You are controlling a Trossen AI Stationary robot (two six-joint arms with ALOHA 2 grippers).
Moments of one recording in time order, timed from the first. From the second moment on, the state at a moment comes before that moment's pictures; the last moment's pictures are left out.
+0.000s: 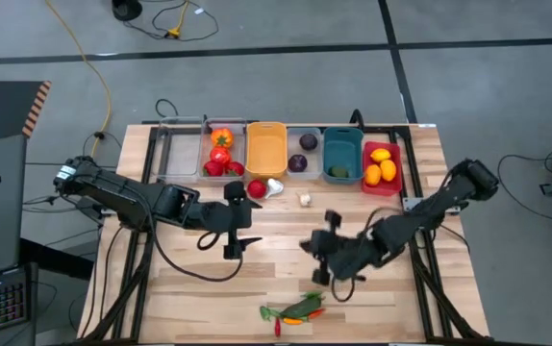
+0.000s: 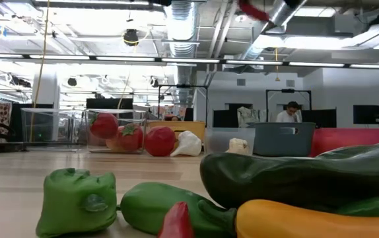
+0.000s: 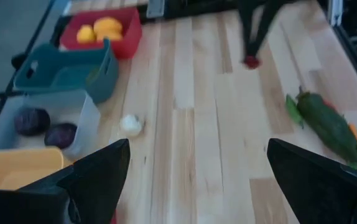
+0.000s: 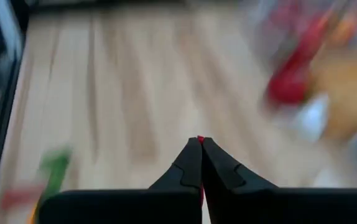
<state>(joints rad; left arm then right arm) -0.30 1.39 1.29 -0.57 -0.35 -0.08 0.54 1.53 1.24 -0.49 0.63 0.51</state>
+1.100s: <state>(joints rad) -0.28 1.39 1.29 -0.28 -0.46 0.07 0.29 1.49 1.24 0.26 0.70 -0.41</state>
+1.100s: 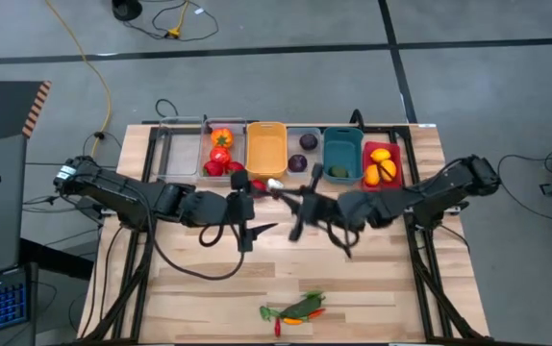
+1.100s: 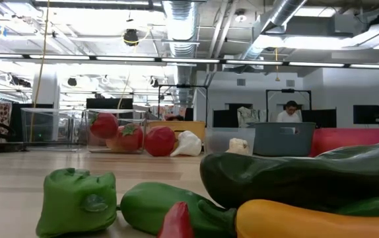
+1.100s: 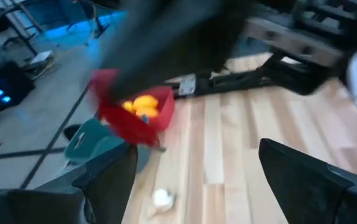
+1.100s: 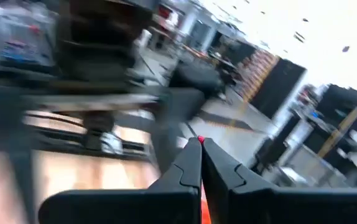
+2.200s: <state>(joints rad) -0.29 1.39 1.29 -0.67 -0.24 -0.05 -0.32 1.82 1.24 0.17 0.39 -0.09</state>
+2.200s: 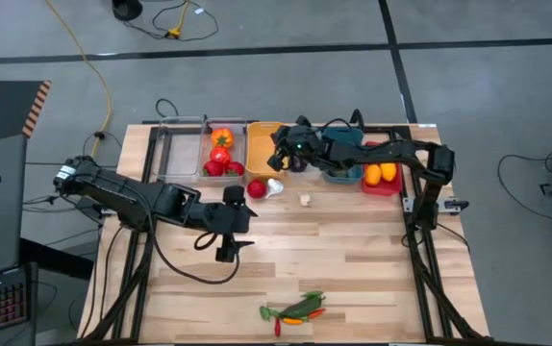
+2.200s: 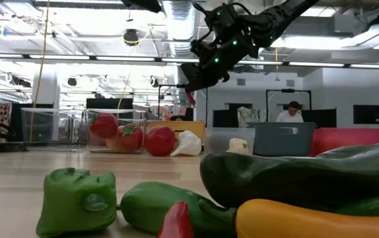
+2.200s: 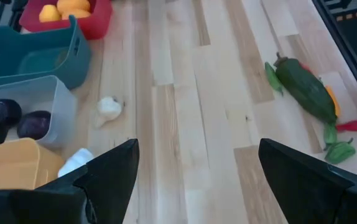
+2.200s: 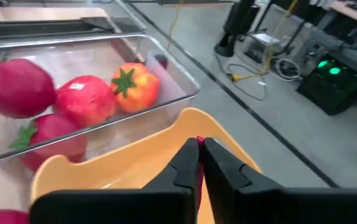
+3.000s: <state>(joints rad) -0.42 1.51 1.29 -0.57 -0.21 -0.15 -0.11 1.38 1.24 -0.26 0.34 0.07</state>
